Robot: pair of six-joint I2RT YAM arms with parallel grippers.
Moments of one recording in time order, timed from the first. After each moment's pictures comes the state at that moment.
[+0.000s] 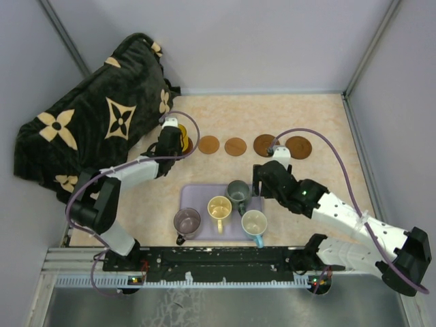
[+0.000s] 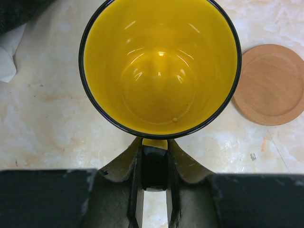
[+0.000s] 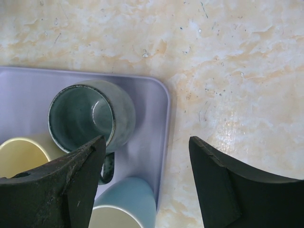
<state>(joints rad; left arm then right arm) -0.45 1.62 0.91 0.08 -0.42 -0.30 0.86 0.97 0.79 -0.64 0.45 0.66</state>
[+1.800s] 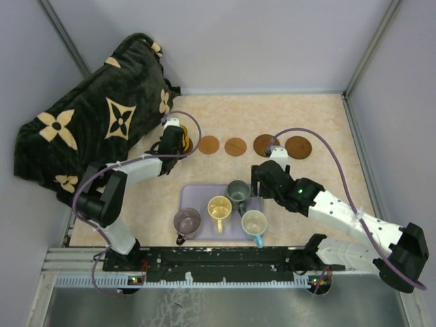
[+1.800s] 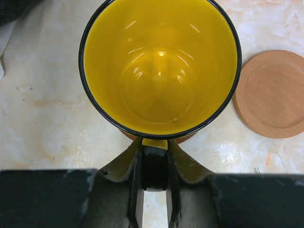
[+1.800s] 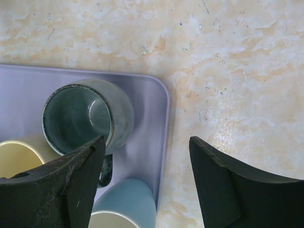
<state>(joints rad) -0.44 1.71 0.93 0.11 -0.43 -0.32 0.86 1.01 0.79 -0.63 0.45 0.67</state>
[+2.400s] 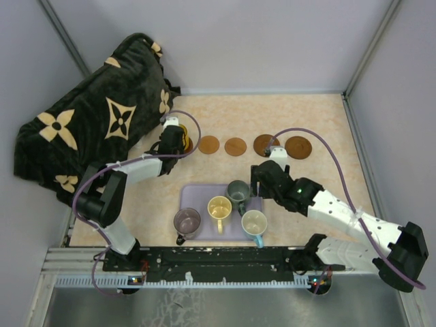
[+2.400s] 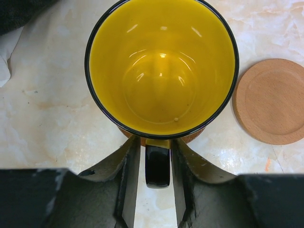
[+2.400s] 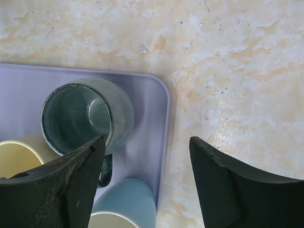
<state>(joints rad) -0.44 1.71 0.93 0.13 -0.45 -0.33 0.86 1.02 0.79 -0.63 0.45 0.67</state>
